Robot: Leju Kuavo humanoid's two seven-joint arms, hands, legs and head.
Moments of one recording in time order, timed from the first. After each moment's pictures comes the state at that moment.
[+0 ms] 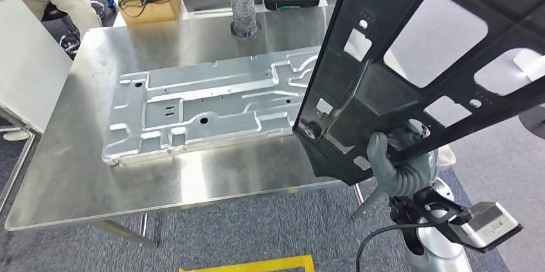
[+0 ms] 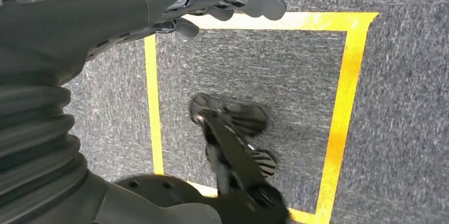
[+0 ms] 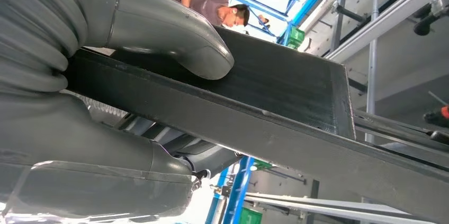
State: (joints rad) left arm -0.07 -0.03 1.32 -0.23 -0.85 -0.01 -0.40; right arm -0.17 -0.12 0.19 -2.01 0.06 0.02 -0.65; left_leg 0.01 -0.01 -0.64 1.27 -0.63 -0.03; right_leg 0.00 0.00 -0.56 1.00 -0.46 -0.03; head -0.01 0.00
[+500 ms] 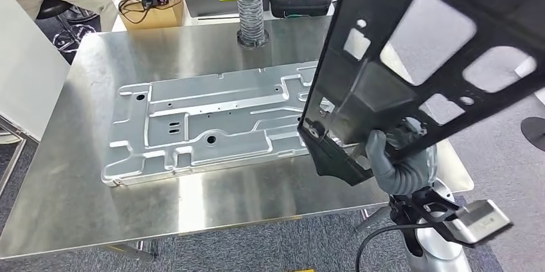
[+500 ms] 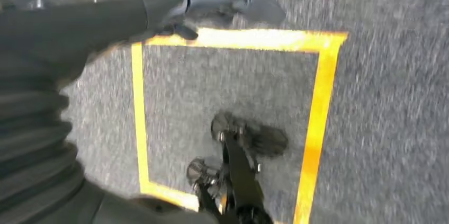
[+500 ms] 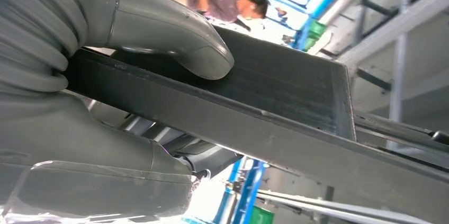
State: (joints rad) left arm -0.07 -0.03 1.32 -0.23 -0.85 0.00 -0.39; right arm -0.17 -0.13 0.19 -2.00 0.11 -0.03 -0.61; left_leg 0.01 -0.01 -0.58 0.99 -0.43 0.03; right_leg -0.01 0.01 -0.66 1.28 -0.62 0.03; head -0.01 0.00
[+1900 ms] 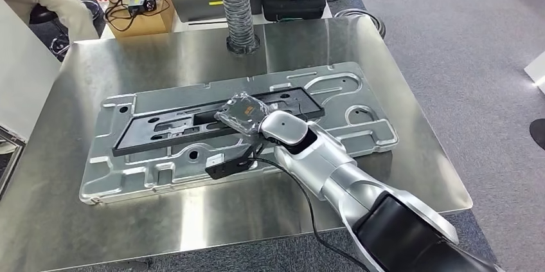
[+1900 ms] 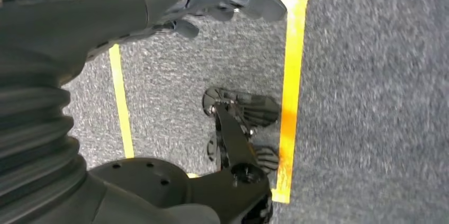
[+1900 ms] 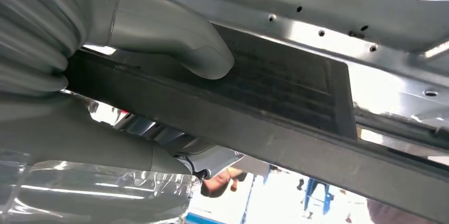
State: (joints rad) left arm -0.10 -0.06 1.31 -0.23 -0.90 -0.01 -0.44; right arm -1.00 0.26 0.84 -0.50 1.21 -0.25 -0.44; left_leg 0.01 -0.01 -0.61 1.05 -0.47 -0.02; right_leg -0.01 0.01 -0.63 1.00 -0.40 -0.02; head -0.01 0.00
